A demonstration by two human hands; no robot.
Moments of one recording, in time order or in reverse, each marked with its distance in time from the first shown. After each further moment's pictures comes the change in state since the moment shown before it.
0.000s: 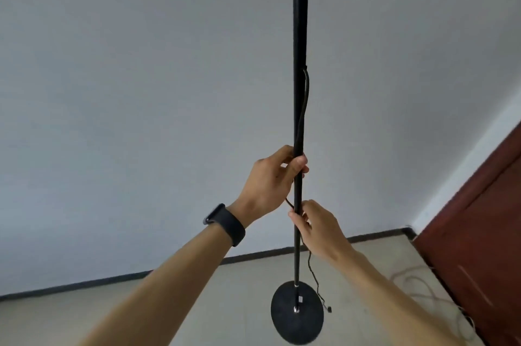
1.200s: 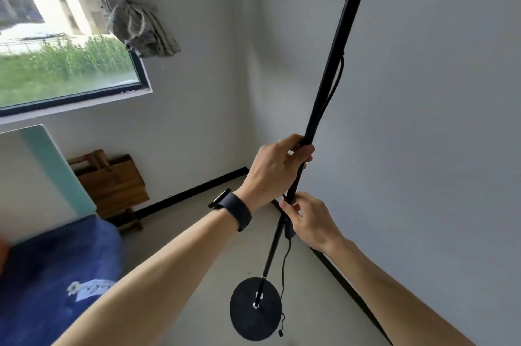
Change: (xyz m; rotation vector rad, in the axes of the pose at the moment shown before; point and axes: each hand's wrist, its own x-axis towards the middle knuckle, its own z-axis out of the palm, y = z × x) left_hand -0.485 -0.164 -0.726 0.405 1.052 -0.483; right_hand 0.001 -0.764 0.568 0.258 -0.735 -0.892
